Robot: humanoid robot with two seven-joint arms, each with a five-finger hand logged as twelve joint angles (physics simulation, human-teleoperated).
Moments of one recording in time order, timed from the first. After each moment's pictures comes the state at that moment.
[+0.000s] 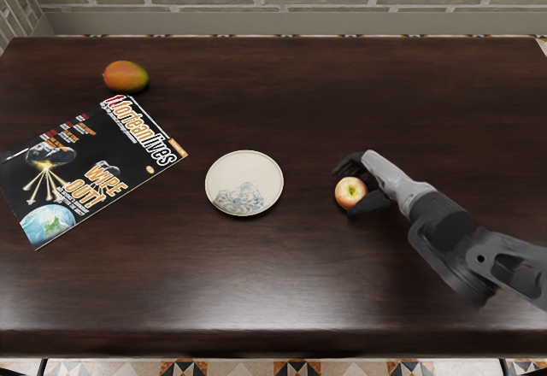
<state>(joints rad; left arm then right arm) 0.00 0.00 0.42 -0.16 -0.03 -0.04 0.12 0.63 -0.57 0.40 1.66 -1.22 -0.38 -0.51</state>
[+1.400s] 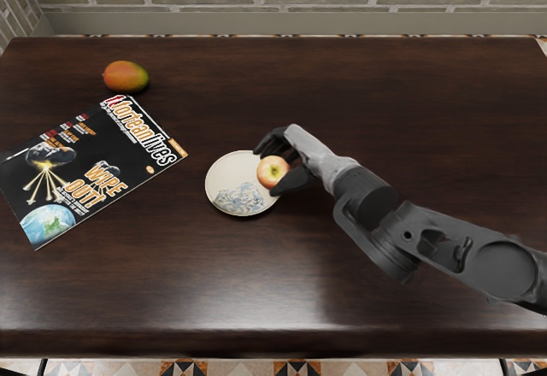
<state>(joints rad) 0.00 0.00 0.42 -0.16 -0.03 -0.04 0.12 0.76 -0.29 0.42 1.59 -1.21 -0.38 -0.55</state>
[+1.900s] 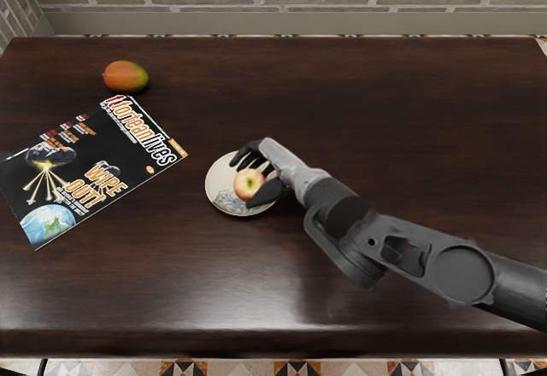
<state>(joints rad) 0.00 0.00 0.42 -0.16 -0.03 -0.04 0.12 0.76 -0.16 0.39 1.49 -1.22 -0.38 -0.54</state>
